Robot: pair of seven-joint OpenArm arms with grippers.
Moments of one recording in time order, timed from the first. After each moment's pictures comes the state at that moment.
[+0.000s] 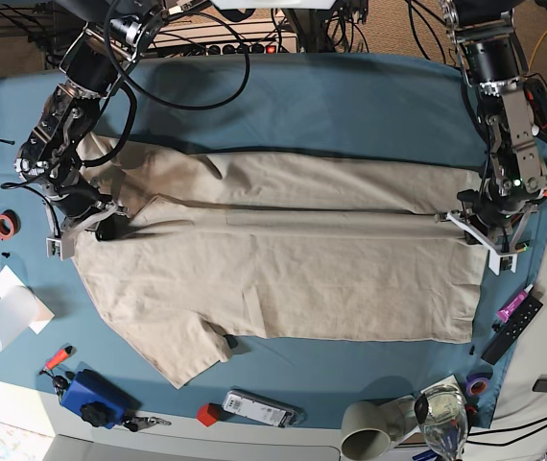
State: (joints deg) left arm -5.0 -10.5 -18.0 82.7 -13.7 -12.8 46.7; right arm 8.6 9.3 35.8 77.8 16.4 34.7 -48.4
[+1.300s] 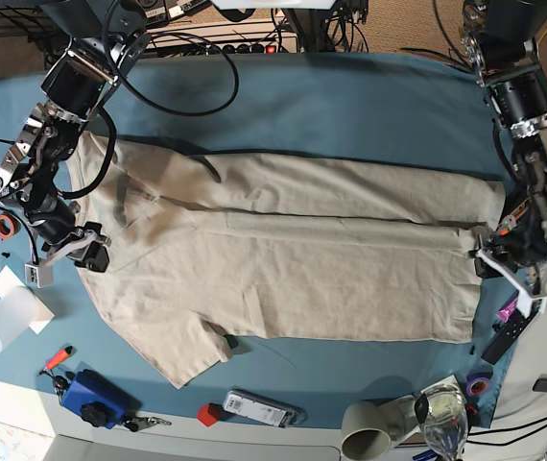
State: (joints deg) left arm -13.4 -15.7 -24.0 86.4 -25.0 -17.1 67.7; right arm 14.2 13.1 35.8 79.2 28.3 34.4 -58.5
